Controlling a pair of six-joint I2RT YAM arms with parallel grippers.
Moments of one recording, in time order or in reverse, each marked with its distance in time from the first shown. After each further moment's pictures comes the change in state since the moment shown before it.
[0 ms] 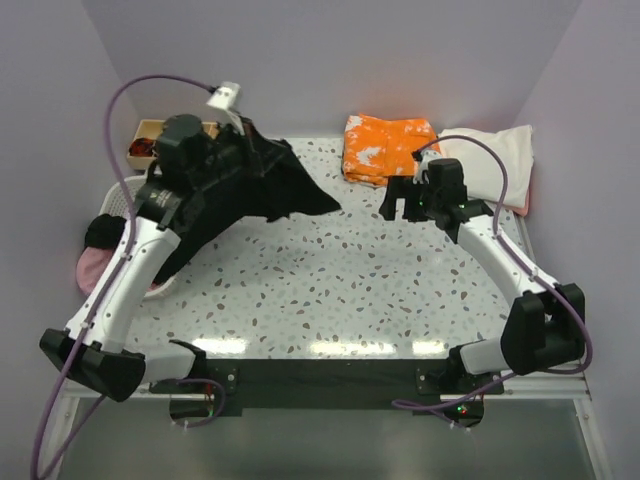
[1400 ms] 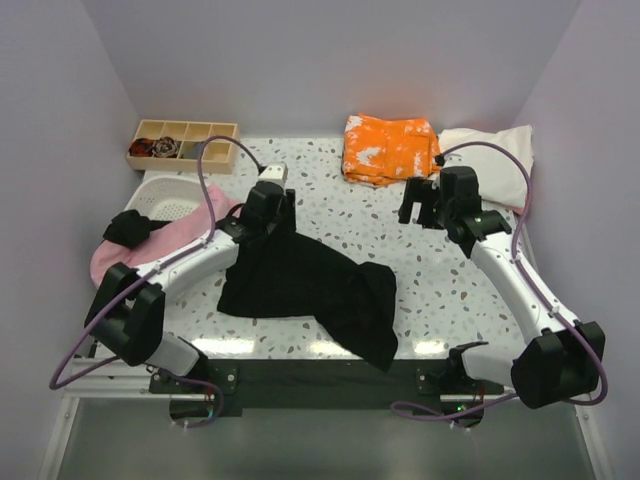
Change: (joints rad) left arm -0.259 0.205 -0.508 0.229 -0.624 -0.053; right arm 0.001 -0.199 -0.027 -0.139 0.225 0.086
